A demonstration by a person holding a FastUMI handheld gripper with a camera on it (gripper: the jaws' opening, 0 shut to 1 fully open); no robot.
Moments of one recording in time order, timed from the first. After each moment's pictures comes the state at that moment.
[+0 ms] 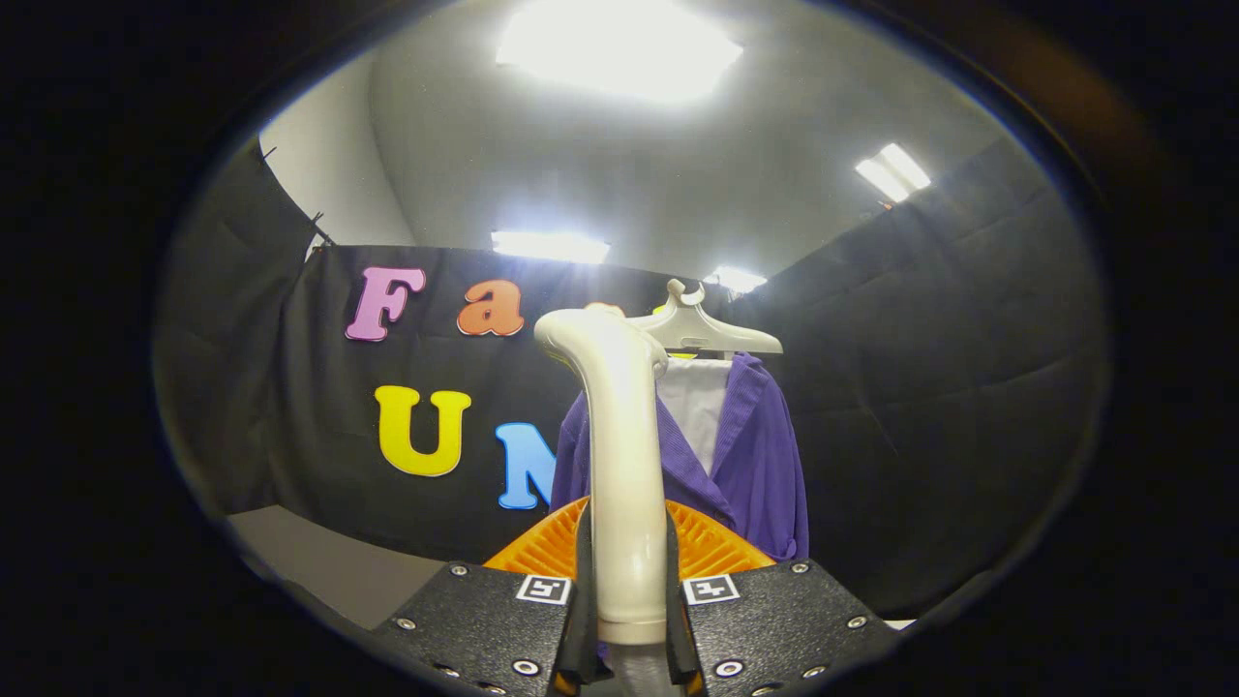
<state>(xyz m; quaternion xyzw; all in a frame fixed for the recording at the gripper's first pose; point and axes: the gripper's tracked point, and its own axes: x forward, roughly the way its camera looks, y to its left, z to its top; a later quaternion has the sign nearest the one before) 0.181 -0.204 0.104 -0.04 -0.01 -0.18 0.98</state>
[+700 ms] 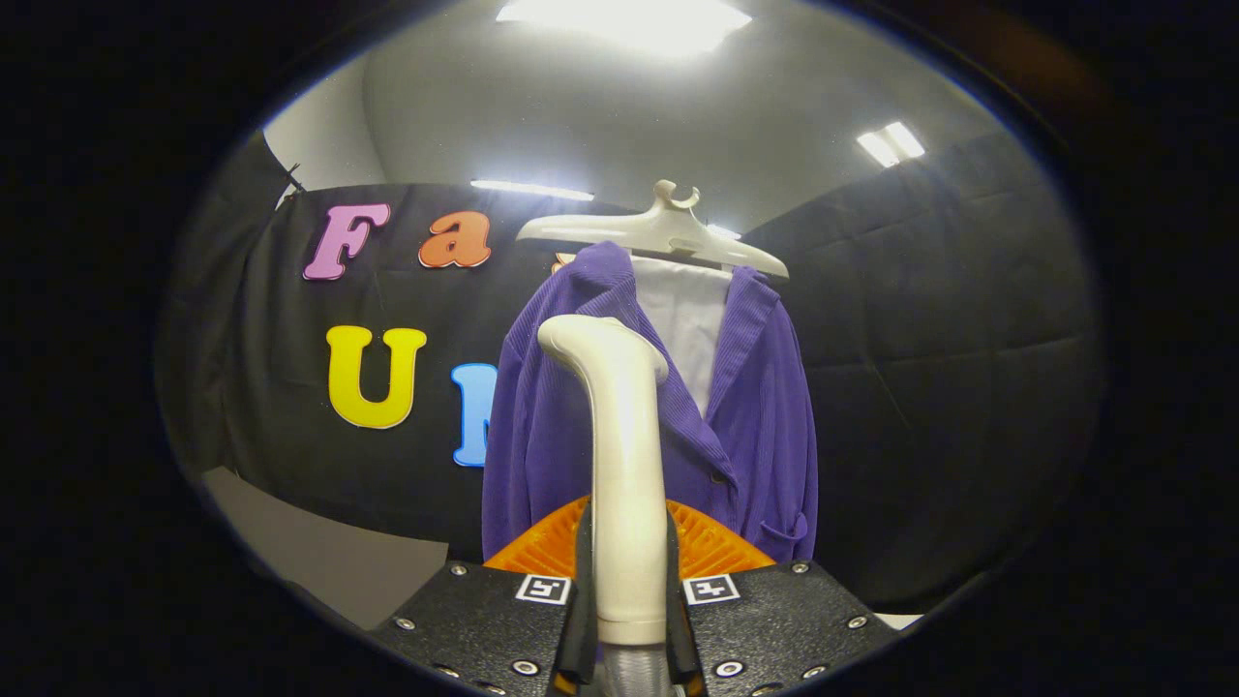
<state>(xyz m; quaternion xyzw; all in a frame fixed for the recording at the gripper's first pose) 0.248 -0.259 0.006 -0.05 0.07 -0.22 0.97</state>
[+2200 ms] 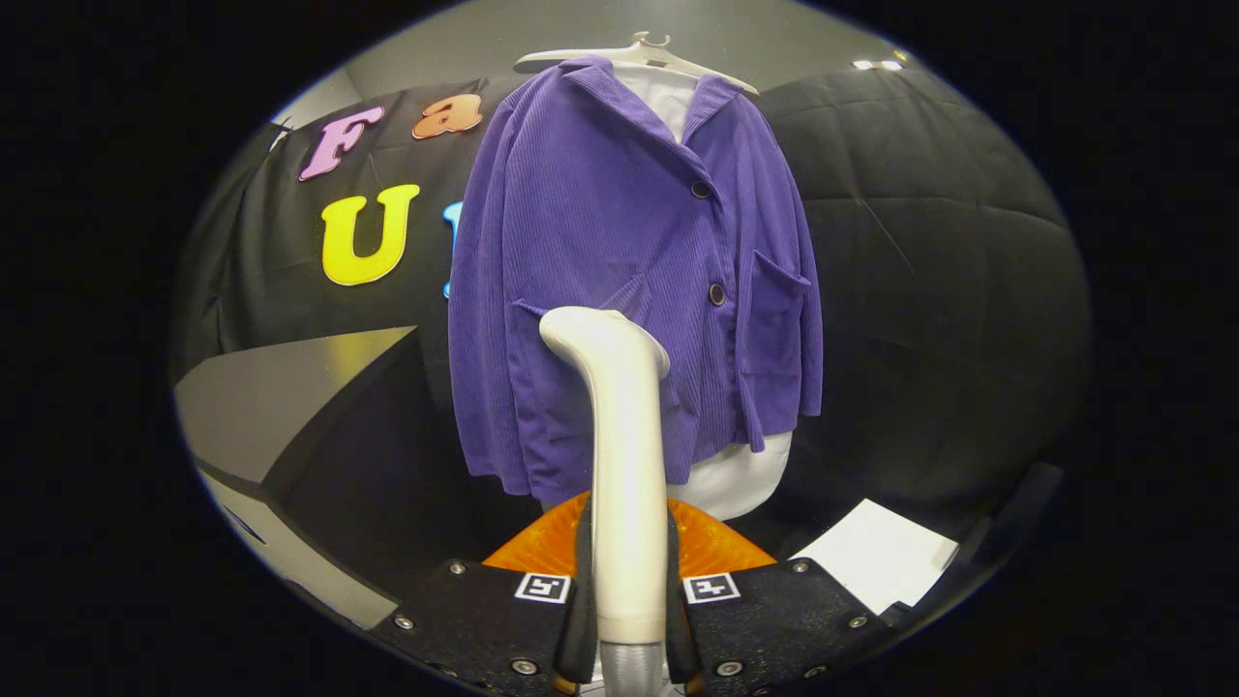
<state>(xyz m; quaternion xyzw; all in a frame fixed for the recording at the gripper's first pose) 0.149 -0.255 -0.227 0.01 0.25 -0.22 0.94</state>
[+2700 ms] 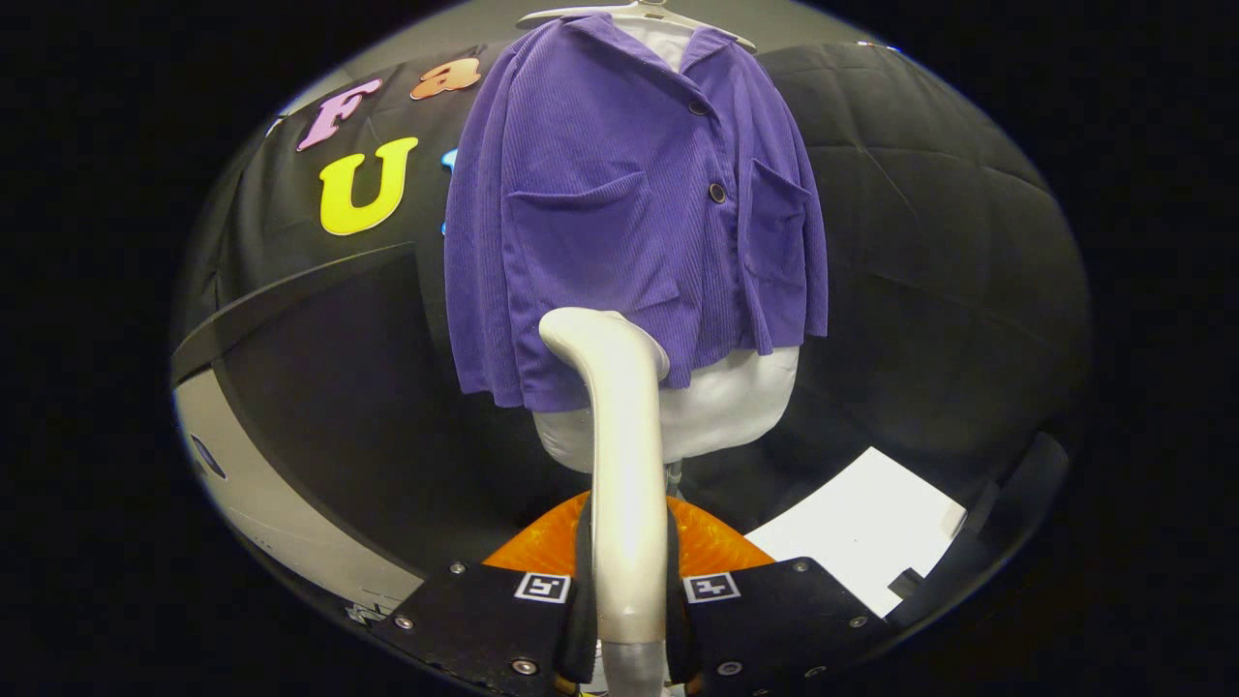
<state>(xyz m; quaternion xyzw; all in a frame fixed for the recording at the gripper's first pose) 0.107 -0.243 -0.298 0.03 0.33 -0.21 0.92</state>
